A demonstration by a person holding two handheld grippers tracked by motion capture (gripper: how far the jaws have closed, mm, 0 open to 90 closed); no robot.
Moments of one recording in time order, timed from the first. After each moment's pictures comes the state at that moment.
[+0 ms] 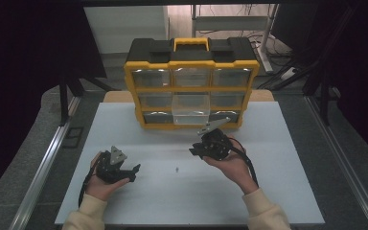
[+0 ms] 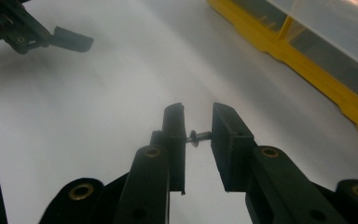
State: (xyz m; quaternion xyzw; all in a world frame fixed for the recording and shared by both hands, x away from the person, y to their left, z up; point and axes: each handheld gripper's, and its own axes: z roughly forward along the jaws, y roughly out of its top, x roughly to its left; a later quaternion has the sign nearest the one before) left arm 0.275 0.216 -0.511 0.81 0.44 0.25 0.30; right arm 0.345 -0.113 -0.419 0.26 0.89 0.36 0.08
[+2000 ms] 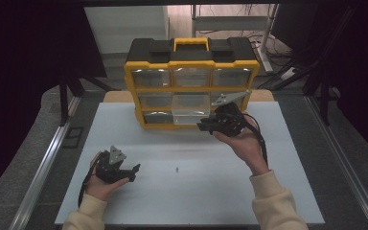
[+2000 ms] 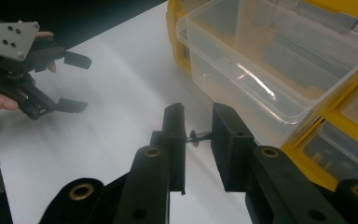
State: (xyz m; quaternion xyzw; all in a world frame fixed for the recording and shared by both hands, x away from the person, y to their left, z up) left arm 0.275 0.218 -0.511 0.80 0.45 0.24 0.31; right arm 0.367 -0.134 -0.346 0.28 0.86 0.41 0.10
